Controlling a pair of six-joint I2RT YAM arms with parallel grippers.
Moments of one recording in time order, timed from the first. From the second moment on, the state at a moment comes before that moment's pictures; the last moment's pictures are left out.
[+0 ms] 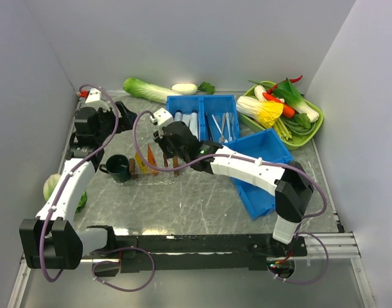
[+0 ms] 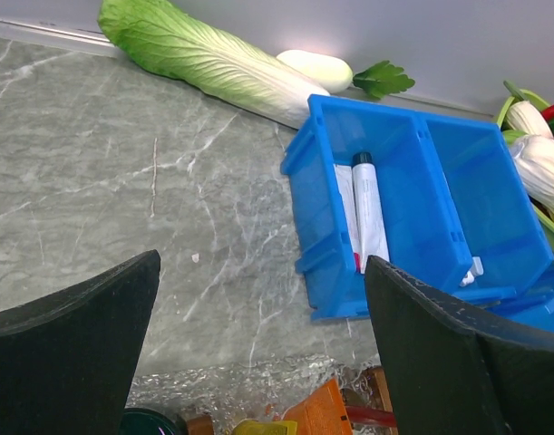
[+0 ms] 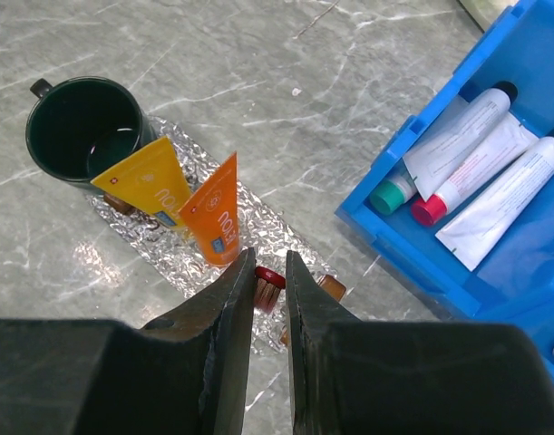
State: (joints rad) left arm -0.03 1.18 0.95 0.00 0.17 -0.33; right arm 0.99 1.75 1.47 -0.17 0.24 0.08
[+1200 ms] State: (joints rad) left arm -0.04 1.19 0.95 -0.01 0.17 -0.33; right arm 1.00 1.77 1.47 -0.15 0.24 0.07
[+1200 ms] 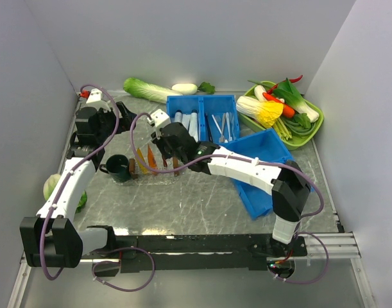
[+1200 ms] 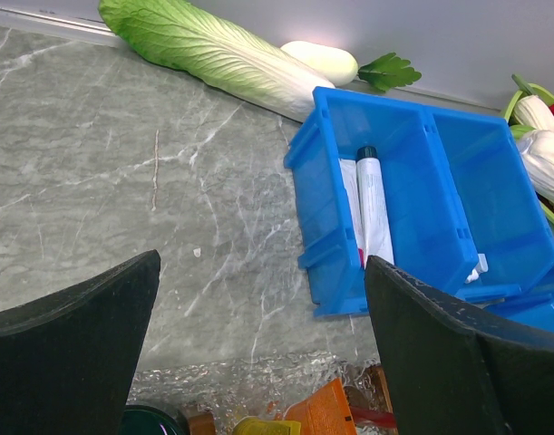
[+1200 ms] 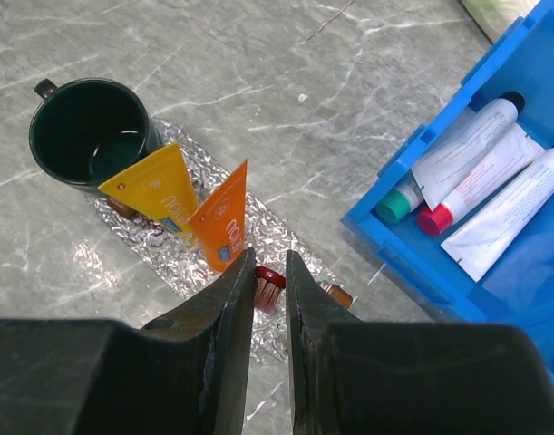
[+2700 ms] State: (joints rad) left arm -0.04 1.19 0.95 -0.01 0.17 -0.33; right arm 1.01 1.80 1.48 -0.11 0.29 0.05
